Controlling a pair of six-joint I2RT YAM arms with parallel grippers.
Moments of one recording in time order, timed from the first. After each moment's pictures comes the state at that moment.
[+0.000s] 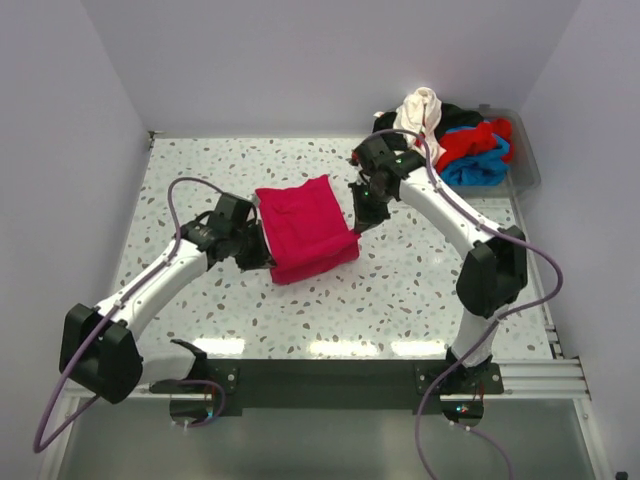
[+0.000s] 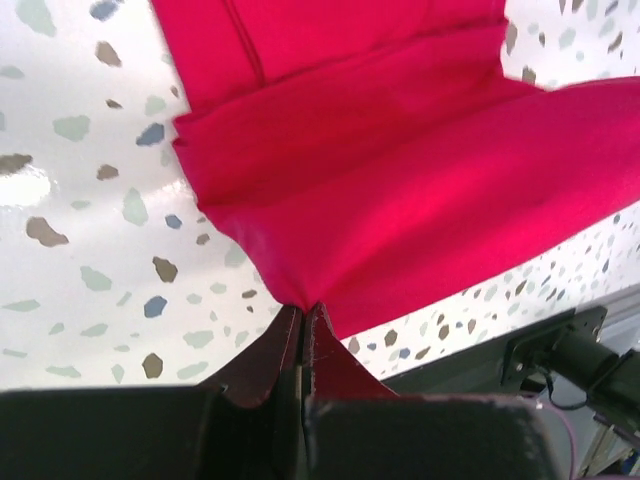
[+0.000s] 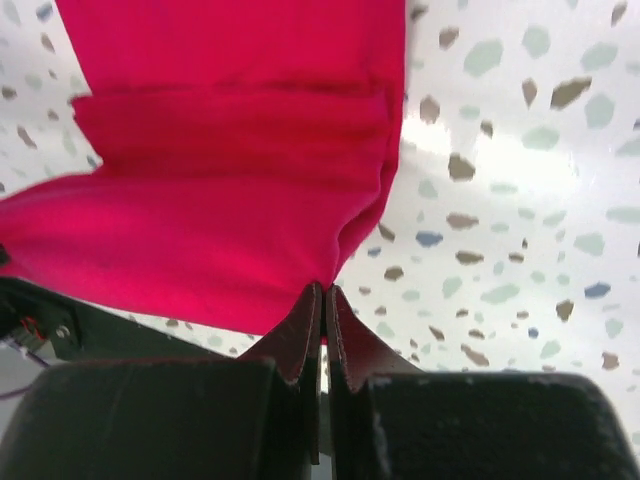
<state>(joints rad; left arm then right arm) -0.44 1.25 0.93 -0.67 0.19 -0.66 0.52 1.80 1.67 -1.07 -0.12 0.38</state>
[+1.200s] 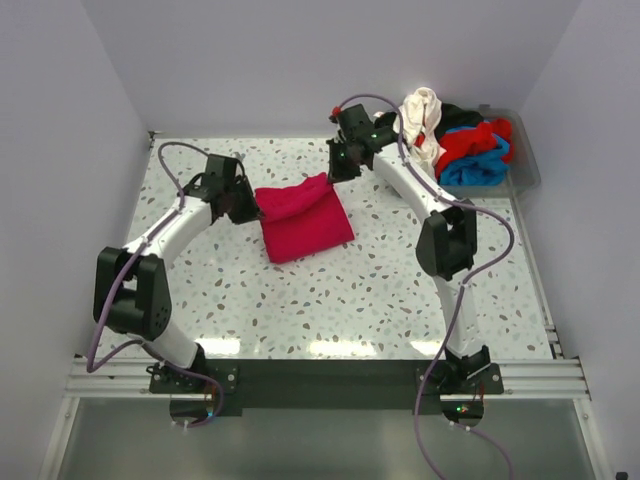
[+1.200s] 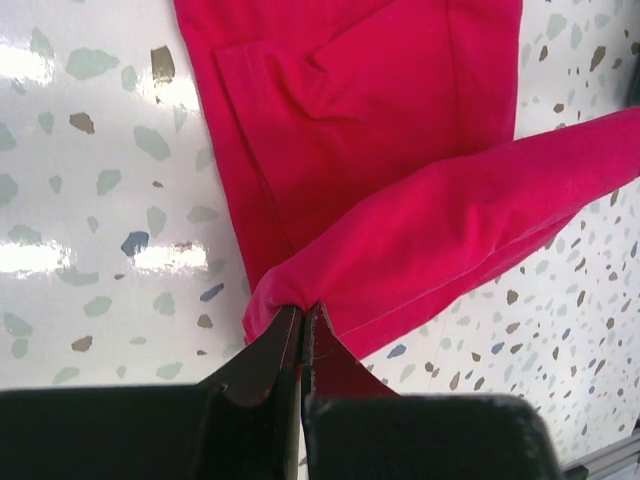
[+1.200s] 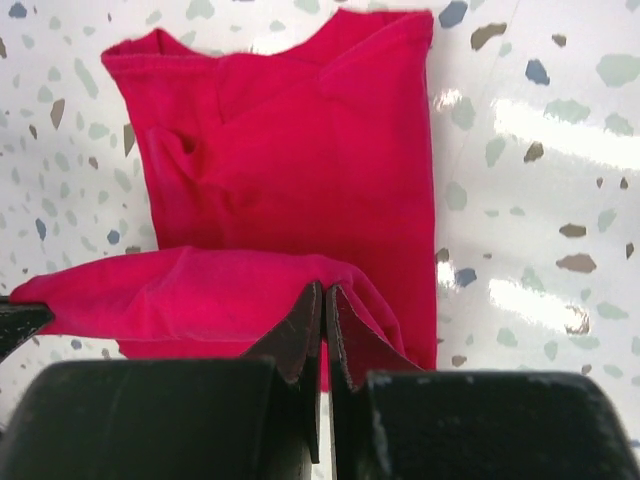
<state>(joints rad) -0.22 1.59 1.18 -0.47 0.16 -0.59 0.48 2.25 2.21 -0.86 -0.11 0.36</state>
